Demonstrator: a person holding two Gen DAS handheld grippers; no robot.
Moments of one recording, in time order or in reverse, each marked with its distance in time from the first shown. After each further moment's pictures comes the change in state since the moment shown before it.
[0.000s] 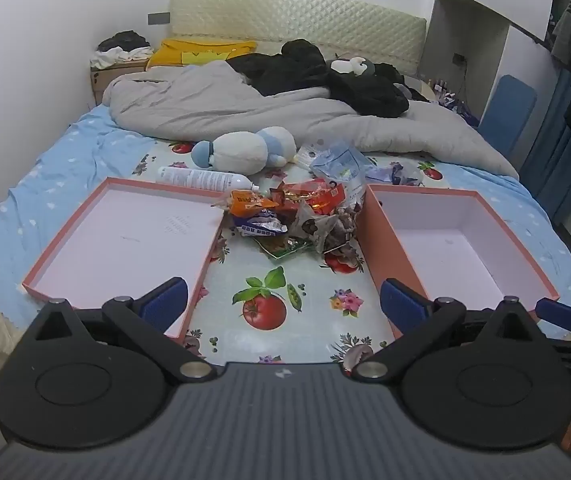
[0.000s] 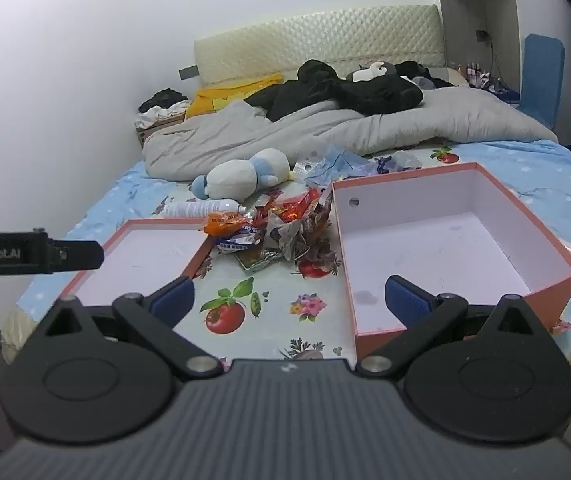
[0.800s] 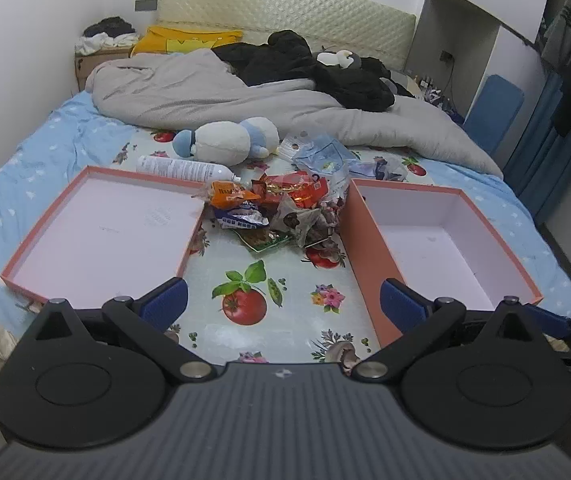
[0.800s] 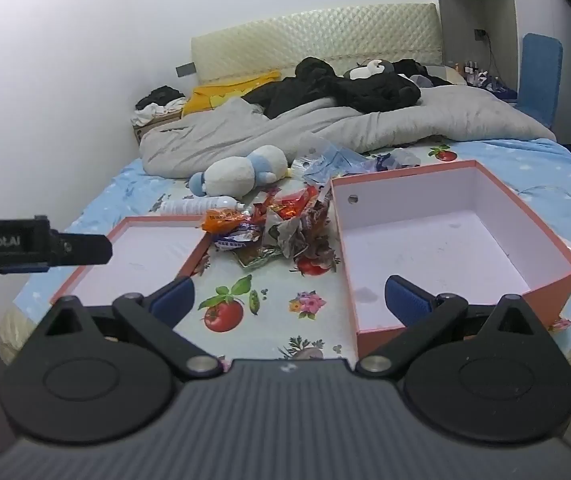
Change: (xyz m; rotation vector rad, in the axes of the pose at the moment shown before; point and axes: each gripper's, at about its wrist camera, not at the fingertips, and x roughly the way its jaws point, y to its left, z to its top) left arm 0.013 0.006 0.005 -0.014 0.026 -0.052; right arm 0.004 0.003 0.000 -0.004 0.016 -0.029
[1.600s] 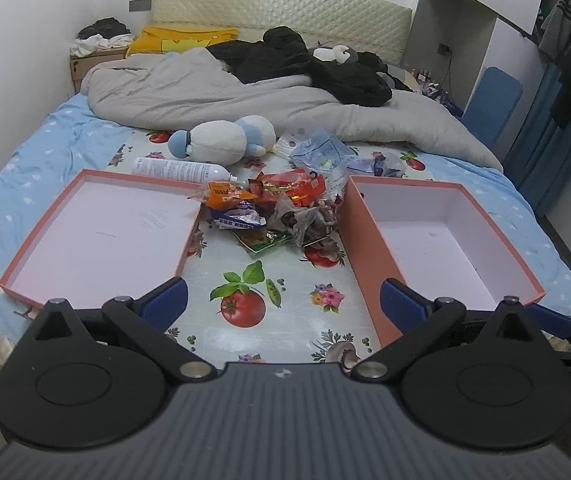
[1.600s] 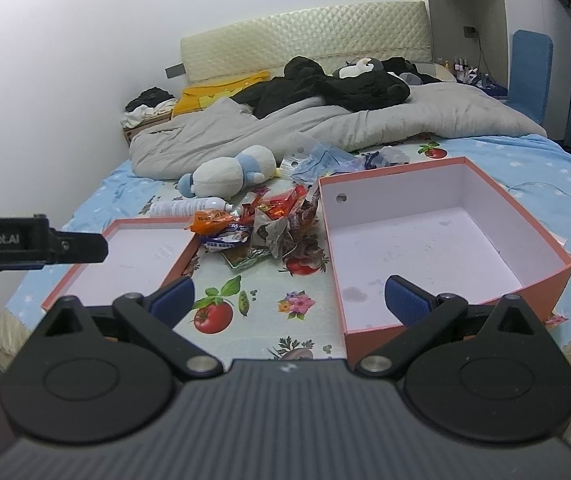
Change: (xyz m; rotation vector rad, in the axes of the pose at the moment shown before) left arm 0.006 -0.012 0.006 0.021 0.014 0.001; right arm 0.001 -0.006 0.000 0.015 -0.001 -0.015
